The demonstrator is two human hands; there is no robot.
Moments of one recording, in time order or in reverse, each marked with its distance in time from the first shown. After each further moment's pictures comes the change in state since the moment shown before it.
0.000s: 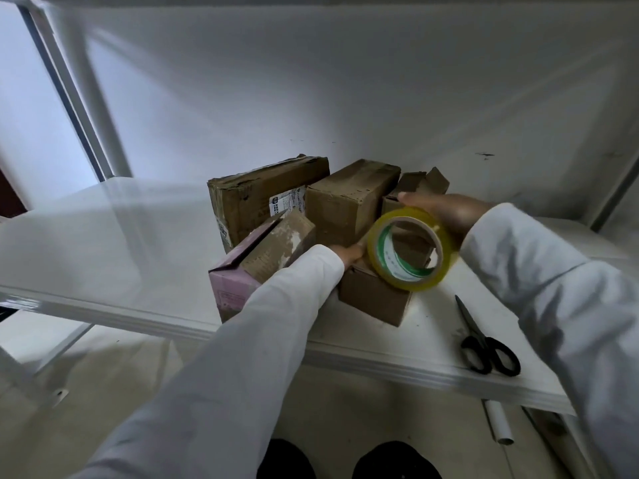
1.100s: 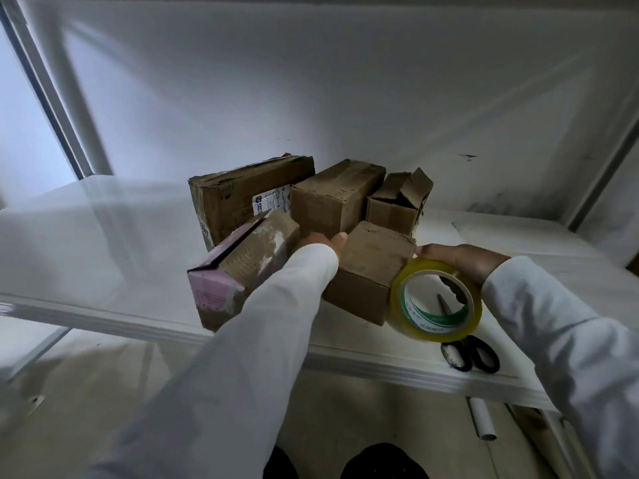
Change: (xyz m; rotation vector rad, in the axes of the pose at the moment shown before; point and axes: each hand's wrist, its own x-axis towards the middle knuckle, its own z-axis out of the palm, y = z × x) left_hand -0.003 0.010 0.003 0.141 0.204 -0.128; right_hand -0.016 0.062 -0.021 -0.211 0.055 0.191
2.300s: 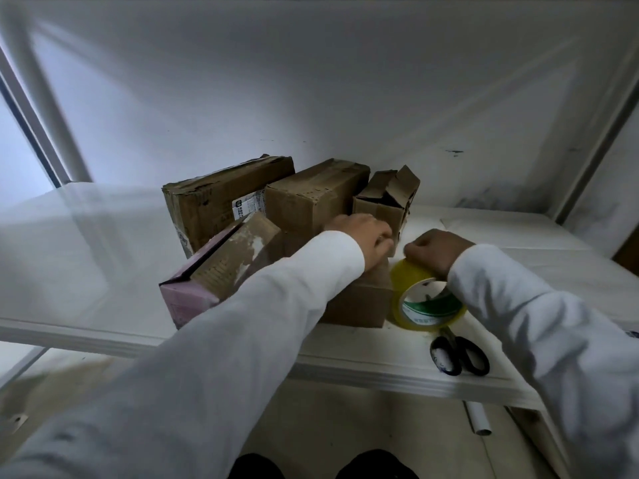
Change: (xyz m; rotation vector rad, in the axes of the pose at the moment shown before) left_hand -0.035 0.046 0.007 0.563 0.016 0.795; right_hand 0.023 -0.011 0.003 -0.389 0.163 -0.163
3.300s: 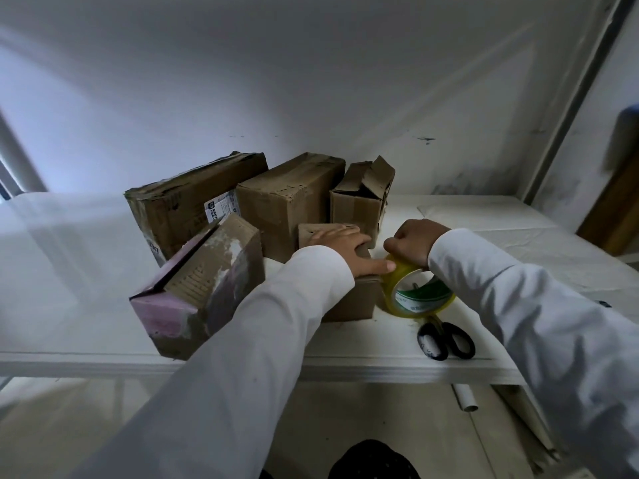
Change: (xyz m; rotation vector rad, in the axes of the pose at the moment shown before) left_hand 0.012 -0.010 0.033 0.039 -0.153 0.004; right_hand 0.009 0.000 0.001 -0.311 -0.025 -0.013
